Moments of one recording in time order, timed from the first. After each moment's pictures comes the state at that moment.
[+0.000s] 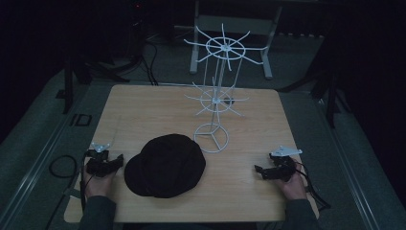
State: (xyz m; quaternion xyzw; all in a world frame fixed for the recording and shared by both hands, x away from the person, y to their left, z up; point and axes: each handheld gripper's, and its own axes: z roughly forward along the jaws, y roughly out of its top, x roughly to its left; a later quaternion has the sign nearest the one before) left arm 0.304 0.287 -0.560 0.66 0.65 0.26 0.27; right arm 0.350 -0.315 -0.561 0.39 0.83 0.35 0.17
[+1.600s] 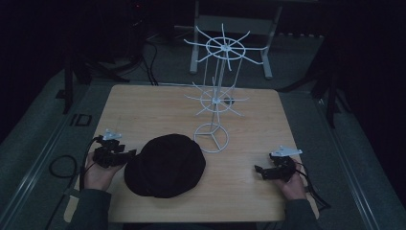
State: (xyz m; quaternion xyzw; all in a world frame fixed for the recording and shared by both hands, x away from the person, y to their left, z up) left arm 0.312 0.253 -0.491 0.75 0.55 0.17 0.32; right arm 0.349 -0.315 -0.561 0.39 0.83 0.35 0.17
